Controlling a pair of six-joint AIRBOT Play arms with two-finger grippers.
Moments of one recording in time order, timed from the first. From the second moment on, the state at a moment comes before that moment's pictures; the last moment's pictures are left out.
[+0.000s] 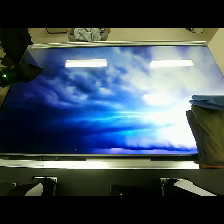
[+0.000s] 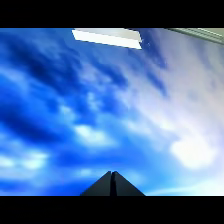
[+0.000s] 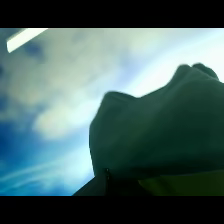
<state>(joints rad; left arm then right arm) 0.15 -1.10 1.38 0.82 -1.05 -1.28 -1.13 -1.34 1.77 -0.84 1.65 1.09</state>
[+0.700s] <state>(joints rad) 0.15 -1.10 1.38 0.82 -1.05 -1.28 -1.15 -1.18 1.23 -1.45 1.67 1.13</state>
